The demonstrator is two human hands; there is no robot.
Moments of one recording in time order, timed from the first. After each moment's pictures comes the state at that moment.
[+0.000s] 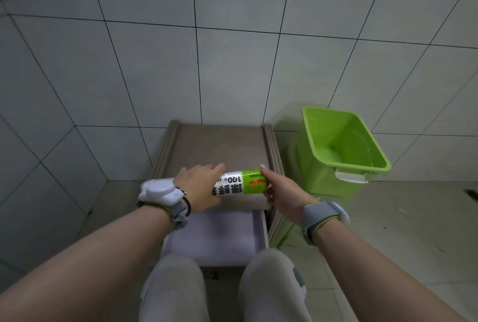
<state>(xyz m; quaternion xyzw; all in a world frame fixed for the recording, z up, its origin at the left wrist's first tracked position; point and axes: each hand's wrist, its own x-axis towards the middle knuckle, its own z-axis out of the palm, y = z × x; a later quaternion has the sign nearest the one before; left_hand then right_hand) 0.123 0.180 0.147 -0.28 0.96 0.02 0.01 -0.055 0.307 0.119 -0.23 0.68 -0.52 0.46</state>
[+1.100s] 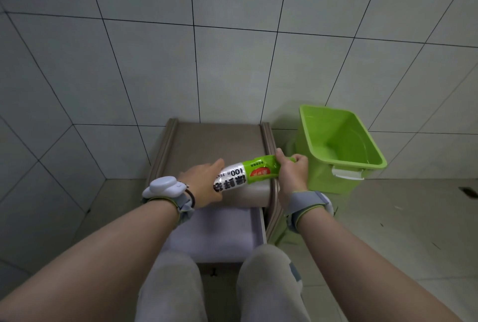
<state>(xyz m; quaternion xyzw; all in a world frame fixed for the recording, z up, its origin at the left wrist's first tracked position) 0.115 0.179 0.145 -0.30 0.94 0.12 0.01 -0.065 0.292 0.132 -0.06 0.67 -0.71 0.23</state>
